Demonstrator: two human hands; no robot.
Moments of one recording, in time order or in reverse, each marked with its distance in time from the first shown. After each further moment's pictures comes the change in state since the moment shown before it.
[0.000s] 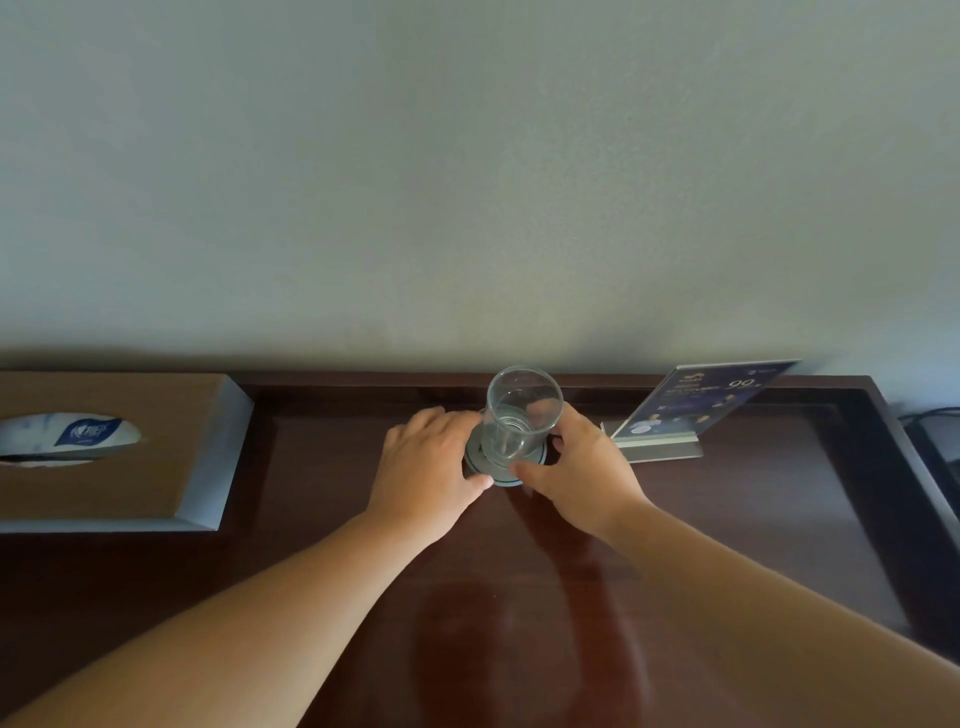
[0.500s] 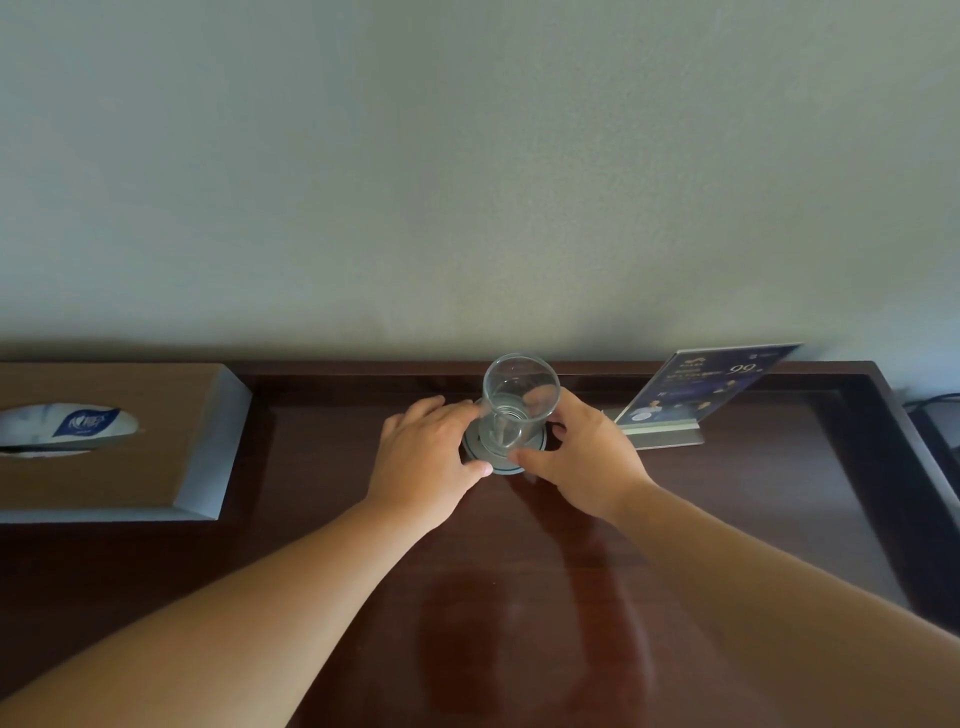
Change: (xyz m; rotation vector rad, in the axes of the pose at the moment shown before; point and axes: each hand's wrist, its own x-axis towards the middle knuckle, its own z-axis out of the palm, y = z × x) left_hand 0.001 -0.001 0.001 -0.002 -0.025 -0.031; right_hand 0.002 0.005 -0.003 -0.011 -0.038 -0.005
